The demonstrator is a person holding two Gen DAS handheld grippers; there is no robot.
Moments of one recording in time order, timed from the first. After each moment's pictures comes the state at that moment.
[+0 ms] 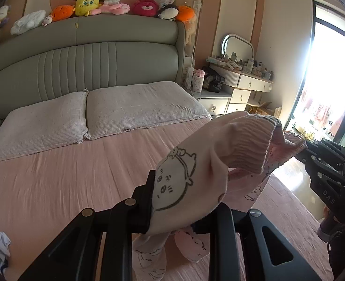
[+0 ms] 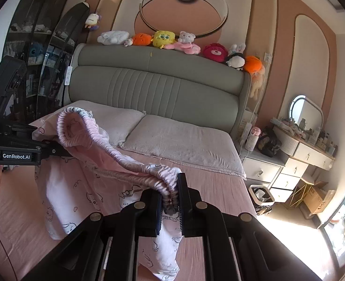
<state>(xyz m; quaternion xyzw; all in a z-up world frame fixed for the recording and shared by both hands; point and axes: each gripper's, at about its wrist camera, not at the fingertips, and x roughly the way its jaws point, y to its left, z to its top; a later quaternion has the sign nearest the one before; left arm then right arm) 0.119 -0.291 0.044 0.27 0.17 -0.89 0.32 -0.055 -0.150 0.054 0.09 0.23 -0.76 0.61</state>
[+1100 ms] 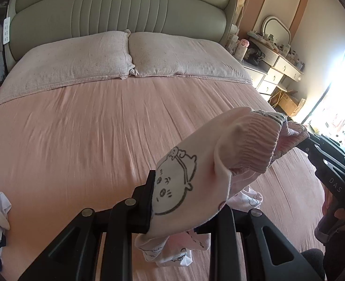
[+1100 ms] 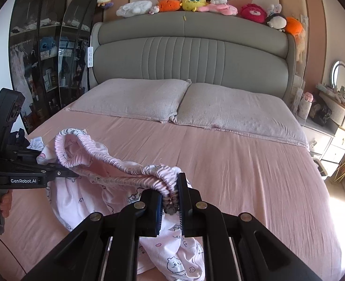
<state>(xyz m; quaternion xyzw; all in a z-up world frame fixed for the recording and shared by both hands) 0.219 -0.388 -0.087 0.36 0.27 -0.83 0.32 0.039 -0.273 -0.061 0.22 0.23 -0.70 0.64</state>
